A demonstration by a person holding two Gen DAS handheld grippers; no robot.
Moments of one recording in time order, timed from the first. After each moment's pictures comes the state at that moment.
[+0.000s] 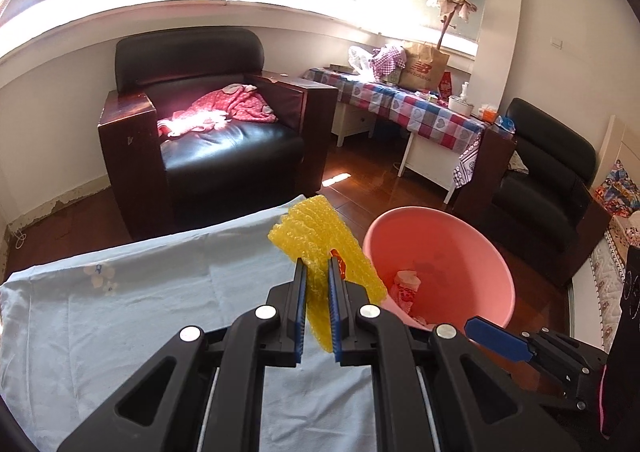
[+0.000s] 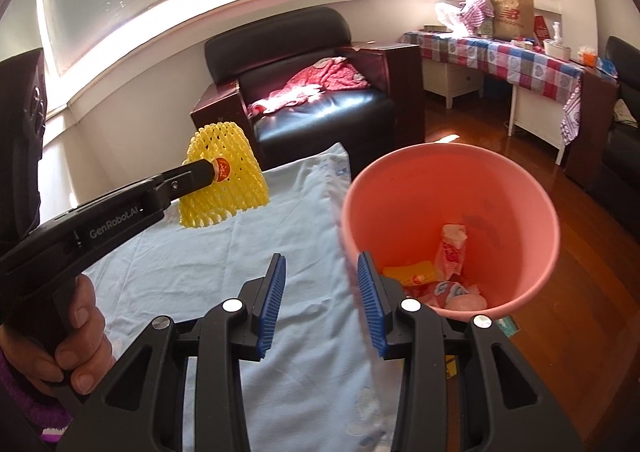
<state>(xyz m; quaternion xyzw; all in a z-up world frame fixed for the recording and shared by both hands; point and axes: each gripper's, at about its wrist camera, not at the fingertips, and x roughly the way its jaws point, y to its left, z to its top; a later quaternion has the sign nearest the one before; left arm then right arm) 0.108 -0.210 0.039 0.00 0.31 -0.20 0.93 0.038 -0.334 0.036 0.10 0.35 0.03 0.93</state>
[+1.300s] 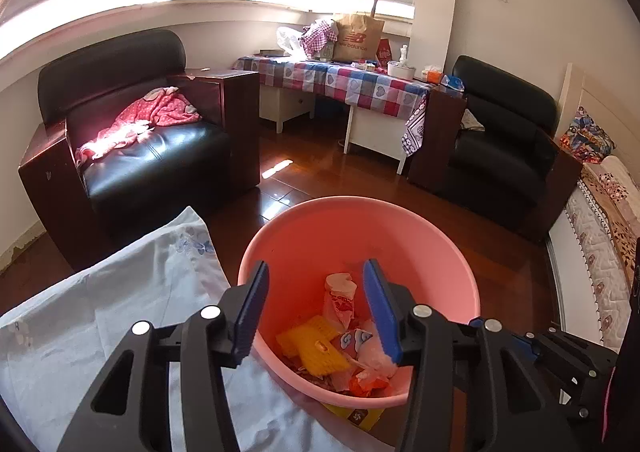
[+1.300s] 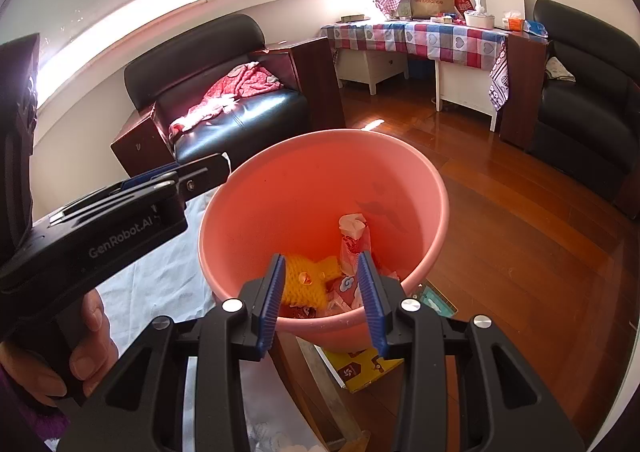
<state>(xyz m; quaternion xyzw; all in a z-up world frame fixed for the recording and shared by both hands) 0.140 -0.329 0.009 0.06 0.32 -0.30 0.90 0.037 -0.417 0.011 0.15 0.36 -0.09 0.92</state>
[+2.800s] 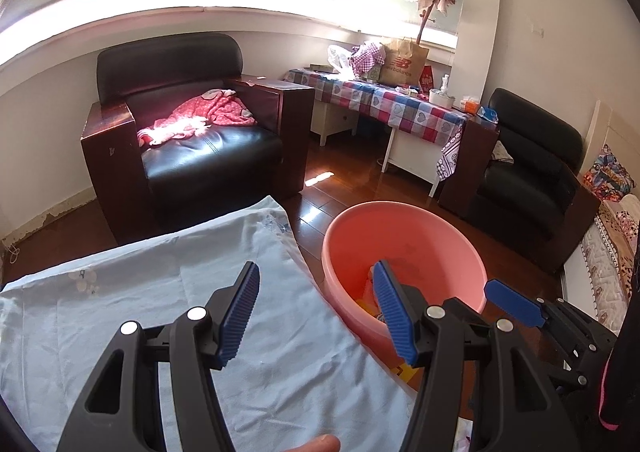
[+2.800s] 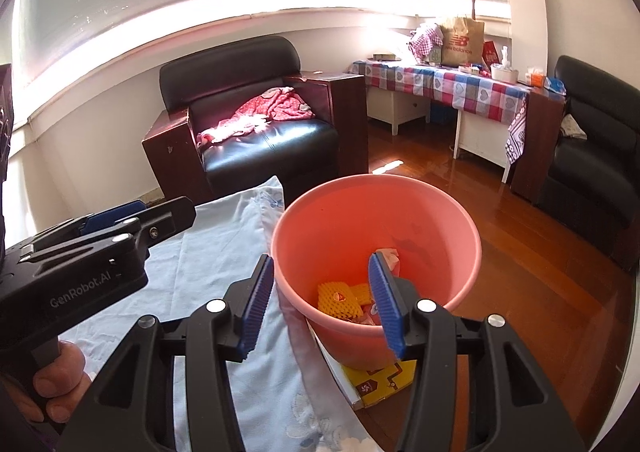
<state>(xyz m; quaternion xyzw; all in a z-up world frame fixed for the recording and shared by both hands) 0.086 -0.232 0.045 0.01 0.31 -0.22 0.92 0.020 -0.353 0.052 0.08 0.31 -0.06 0.95</state>
